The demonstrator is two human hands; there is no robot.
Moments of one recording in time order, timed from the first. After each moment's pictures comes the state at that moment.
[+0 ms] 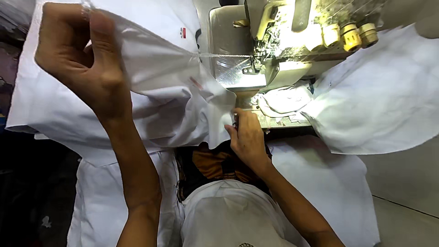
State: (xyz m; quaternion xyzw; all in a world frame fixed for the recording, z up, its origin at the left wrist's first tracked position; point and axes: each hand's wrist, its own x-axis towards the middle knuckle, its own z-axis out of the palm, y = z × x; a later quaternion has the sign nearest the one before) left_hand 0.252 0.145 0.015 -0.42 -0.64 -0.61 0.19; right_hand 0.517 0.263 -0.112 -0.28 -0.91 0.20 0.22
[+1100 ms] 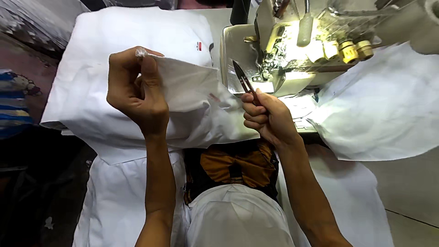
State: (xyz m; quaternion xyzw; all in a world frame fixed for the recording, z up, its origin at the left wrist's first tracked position) left_hand 0.287 0.139 0.006 -0.47 -0.55 -0.64 0.26; right_hand 0.493 0.304 -0.024 -0.11 -0.43 0.89 0.12
